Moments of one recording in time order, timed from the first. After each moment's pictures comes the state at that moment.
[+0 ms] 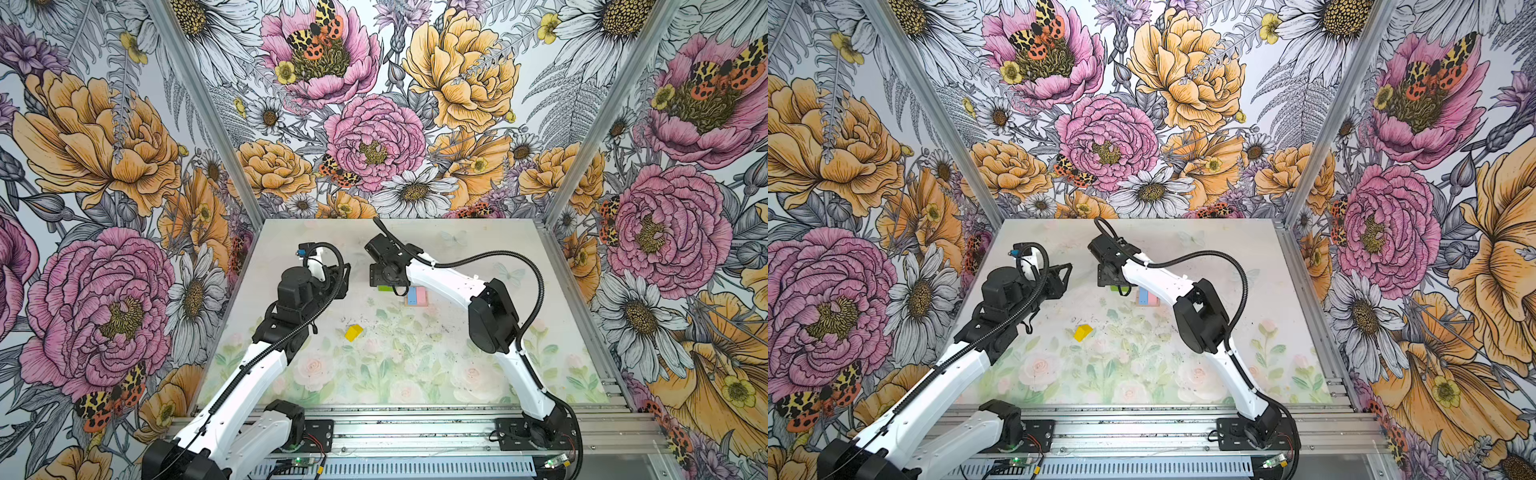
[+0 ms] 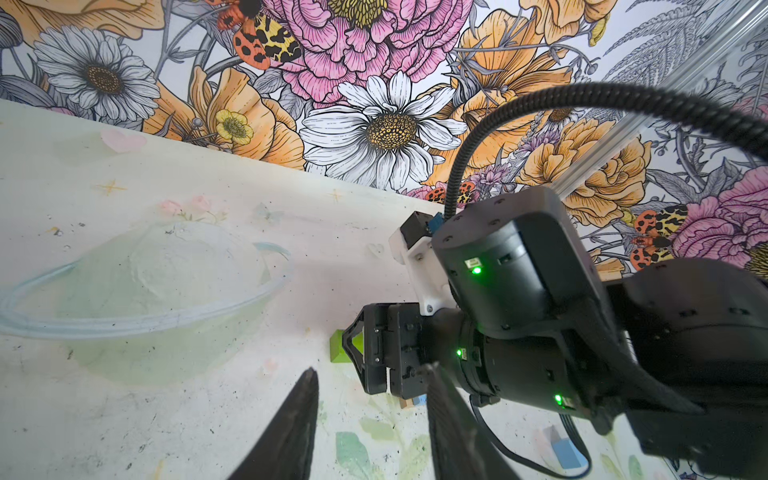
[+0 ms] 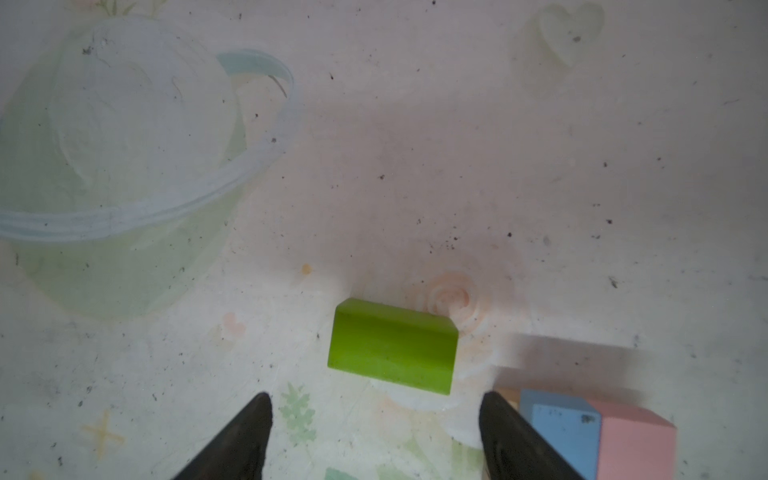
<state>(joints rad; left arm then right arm) -0.30 0.95 0.71 -0.03 0.08 -0.44 0.77 2.37 2.16 -0.91 0.19 0.67</state>
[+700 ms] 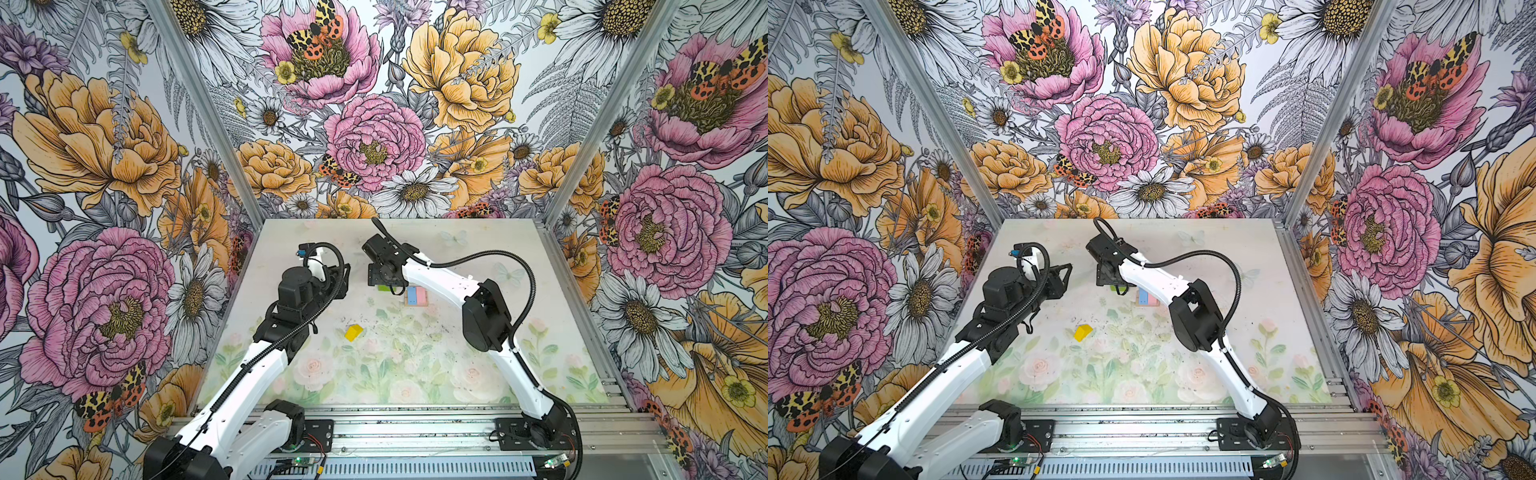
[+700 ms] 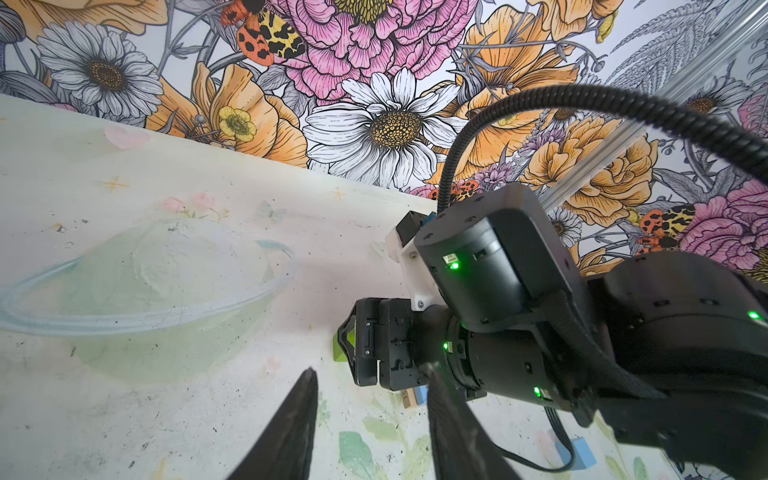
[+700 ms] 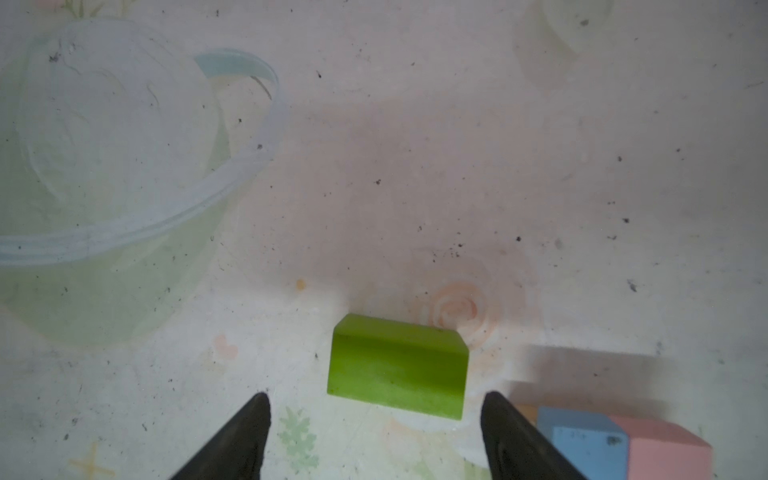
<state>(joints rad) -0.30 0.96 0.70 -0.02 0.09 -0.44 0.77 2.44 2.24 -0.95 0.20 0.71</state>
